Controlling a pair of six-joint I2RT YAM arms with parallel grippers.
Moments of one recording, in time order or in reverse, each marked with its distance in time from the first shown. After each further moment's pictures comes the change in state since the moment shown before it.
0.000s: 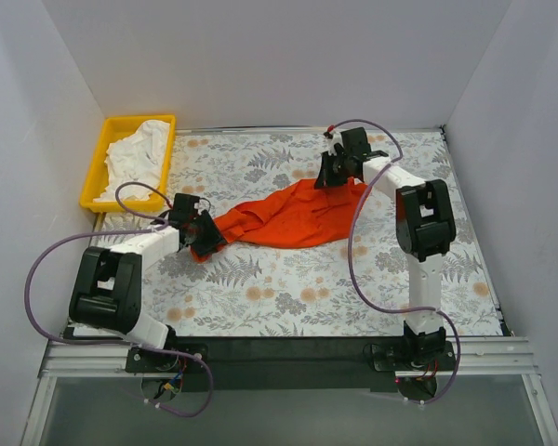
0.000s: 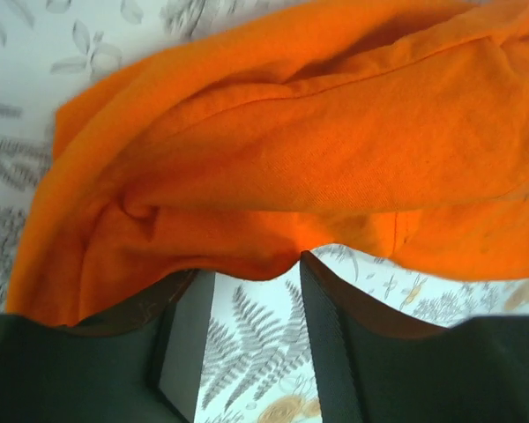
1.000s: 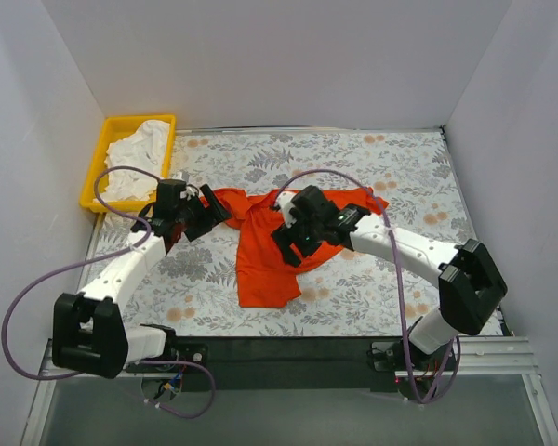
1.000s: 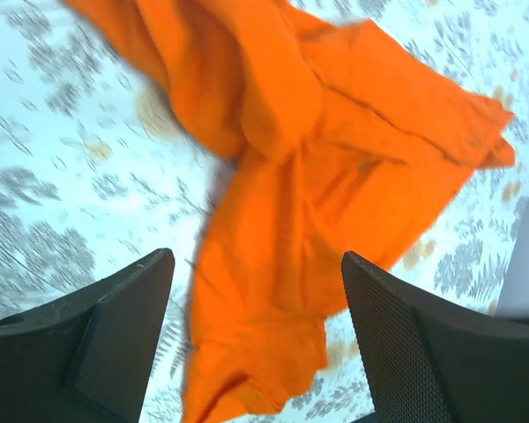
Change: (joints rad) left arm 0.035 -0.159 0.137 -0.043 0.091 0.071; right arm 0.608 -0.616 -0.518 -0.196 0.235 -0.184
